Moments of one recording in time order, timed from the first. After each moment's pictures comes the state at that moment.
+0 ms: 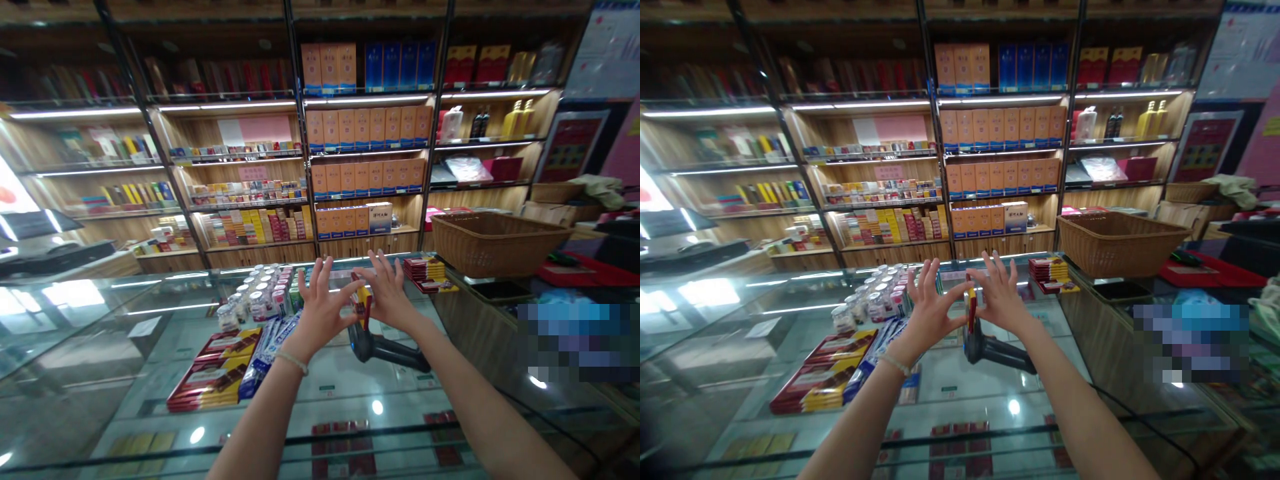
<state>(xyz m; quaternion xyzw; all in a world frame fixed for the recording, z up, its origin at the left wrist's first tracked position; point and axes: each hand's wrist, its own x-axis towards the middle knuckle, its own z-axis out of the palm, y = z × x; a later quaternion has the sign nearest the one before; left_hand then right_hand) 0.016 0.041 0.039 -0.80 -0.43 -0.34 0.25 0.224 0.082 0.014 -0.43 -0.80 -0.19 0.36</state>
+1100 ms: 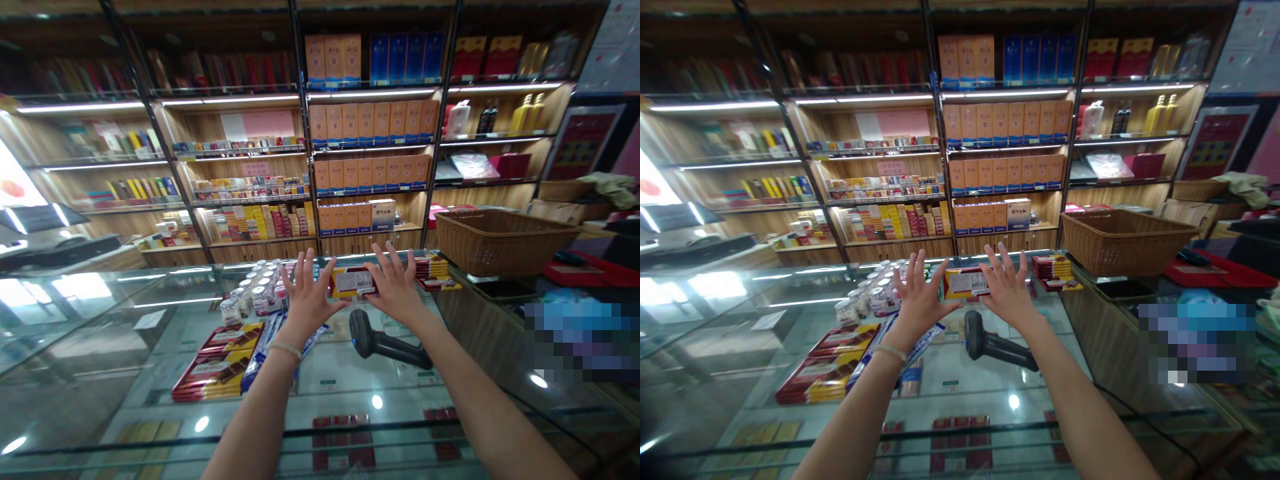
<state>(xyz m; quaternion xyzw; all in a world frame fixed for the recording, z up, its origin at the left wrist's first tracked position) -0.006 0.055 0.037 -0.74 -0.52 -0.32 0.28 0.230 0.078 0.023 -0.45 -0.77 -0.30 0.34</state>
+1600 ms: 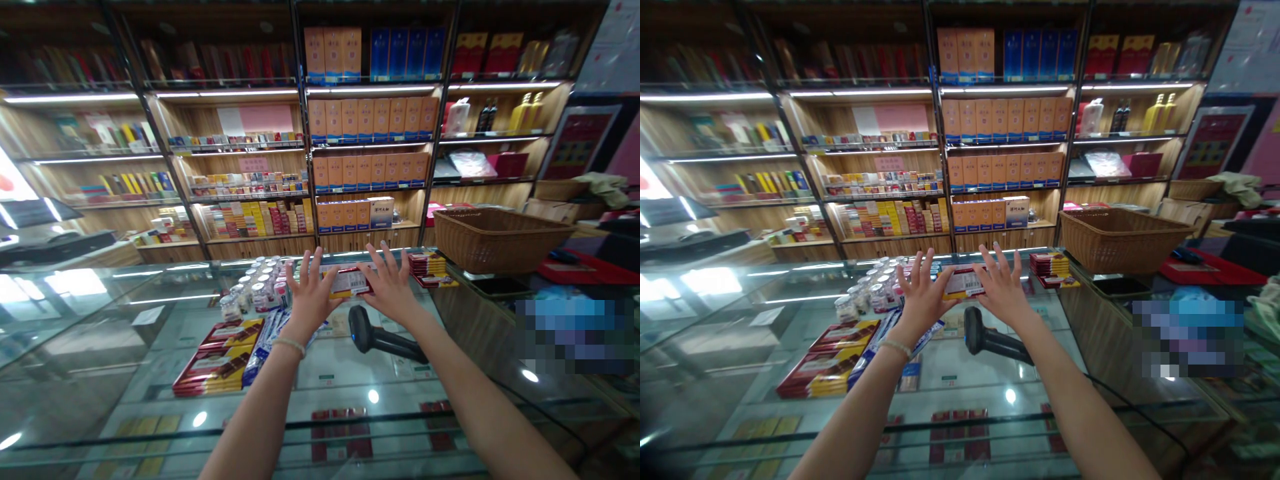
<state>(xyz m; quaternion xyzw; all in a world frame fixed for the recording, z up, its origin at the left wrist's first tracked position) -0.001 0.059 0.032 -0.75 -0.50 -0.31 0.29 0.222 0.072 0.025 -0.46 -0.79 -0.28 0.31</state>
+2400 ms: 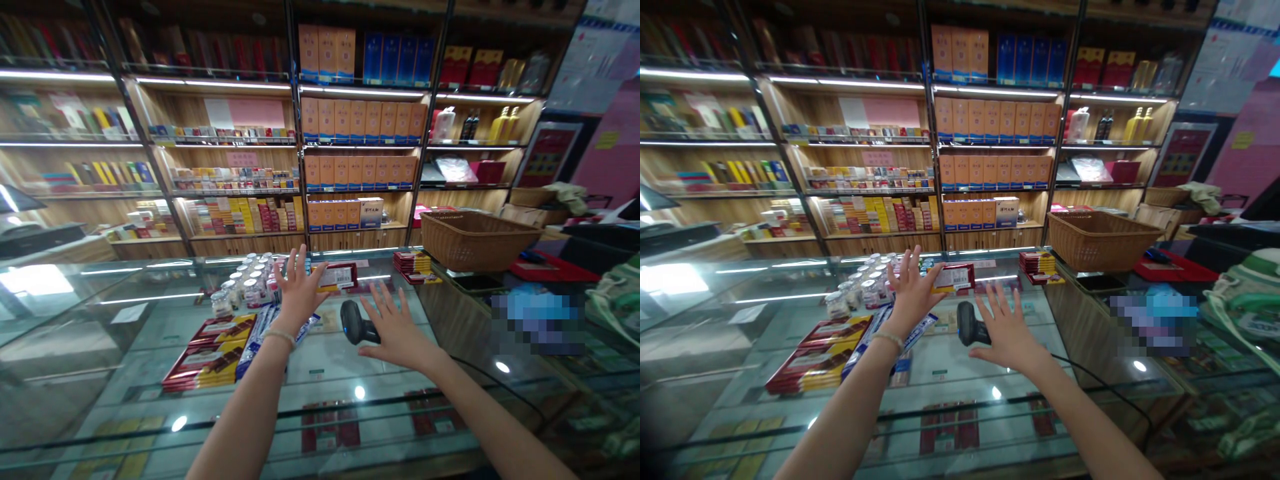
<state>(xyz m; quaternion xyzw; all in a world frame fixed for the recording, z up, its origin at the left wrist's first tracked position) -0.009 0.059 0.033 -0.74 -0.54 -0.32 0.24 0.236 -0.003 -0.016 -0.52 -0.83 -0.12 0.13</state>
